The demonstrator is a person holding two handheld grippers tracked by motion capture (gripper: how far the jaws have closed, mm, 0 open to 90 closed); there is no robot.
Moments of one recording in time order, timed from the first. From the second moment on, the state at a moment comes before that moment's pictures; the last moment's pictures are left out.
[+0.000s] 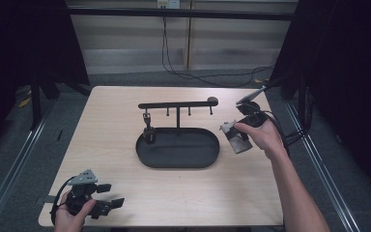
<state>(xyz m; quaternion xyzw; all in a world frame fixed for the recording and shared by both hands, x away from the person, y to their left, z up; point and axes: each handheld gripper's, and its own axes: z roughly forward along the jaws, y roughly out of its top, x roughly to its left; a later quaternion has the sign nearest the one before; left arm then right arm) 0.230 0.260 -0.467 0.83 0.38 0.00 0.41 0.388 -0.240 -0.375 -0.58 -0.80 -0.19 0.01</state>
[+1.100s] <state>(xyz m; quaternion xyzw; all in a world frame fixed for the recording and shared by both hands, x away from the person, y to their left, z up) 0.231 0.261 -0.466 0.83 0.38 0.01 0.41 0.402 -0.198 -0.408 -0.58 -0.77 -0.25 0.05</state>
